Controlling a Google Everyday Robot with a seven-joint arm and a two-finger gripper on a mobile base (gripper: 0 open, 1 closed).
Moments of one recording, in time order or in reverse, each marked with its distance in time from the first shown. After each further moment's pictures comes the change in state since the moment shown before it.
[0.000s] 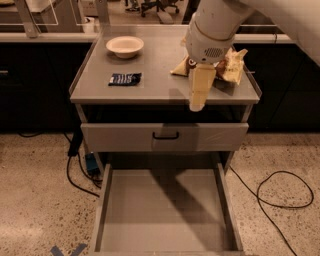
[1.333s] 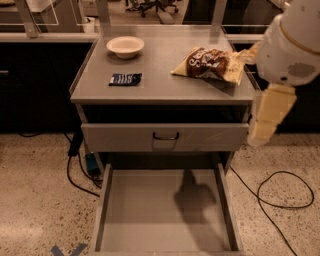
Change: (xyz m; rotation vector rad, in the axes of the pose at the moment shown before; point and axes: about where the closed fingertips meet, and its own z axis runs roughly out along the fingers) arm 0.074 0.117 -0.094 -0.050 0.057 0.206
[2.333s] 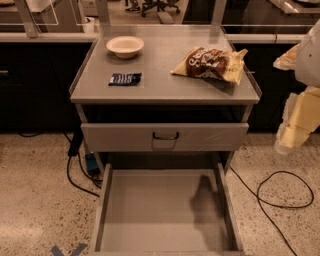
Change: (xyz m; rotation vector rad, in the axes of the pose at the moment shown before) arm 0.042 0.016 -0.018 -0.017 -0.002 0.150
